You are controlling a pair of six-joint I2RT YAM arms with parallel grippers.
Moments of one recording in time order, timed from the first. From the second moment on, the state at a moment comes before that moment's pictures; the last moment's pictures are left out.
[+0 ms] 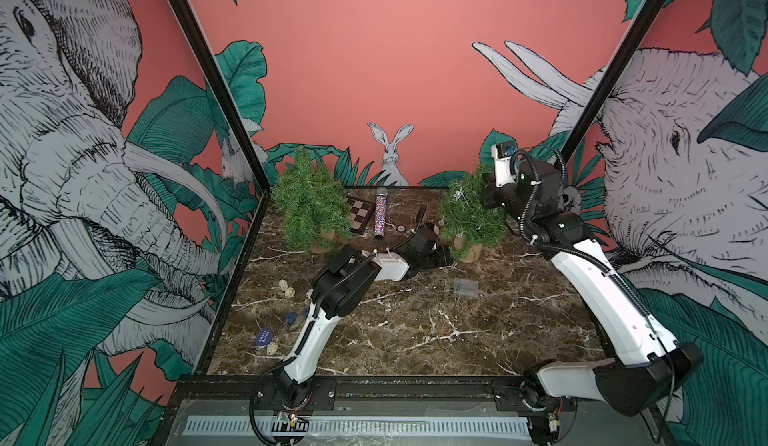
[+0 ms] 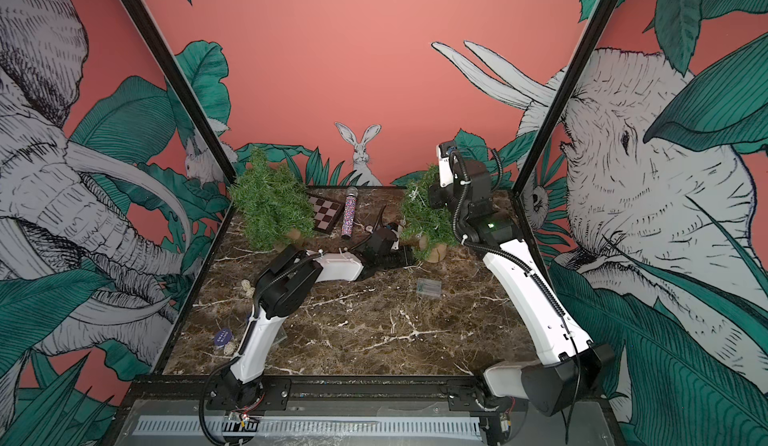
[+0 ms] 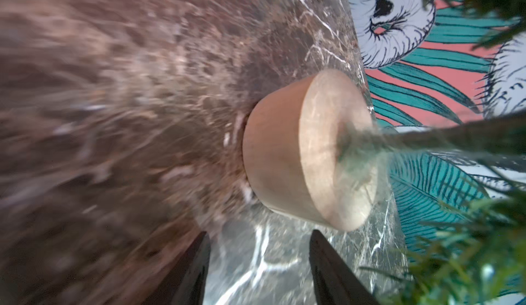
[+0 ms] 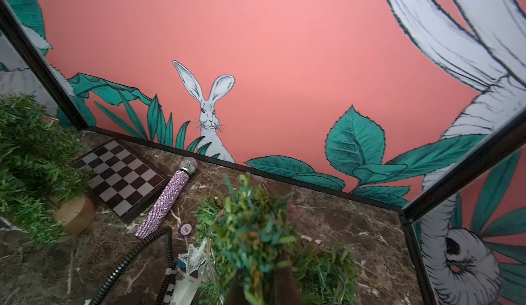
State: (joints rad) left arm -0.83 2.28 1.45 0.28 0.23 -0.84; right arm 0.38 1.32 1.49 -0.44 0.15 -0.06
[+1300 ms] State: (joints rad) left arm -0.79 2.03 1.19 0.16 0.29 -0.74; right arm 0.32 1.24 1.66 -0.76 0.17 -0.07
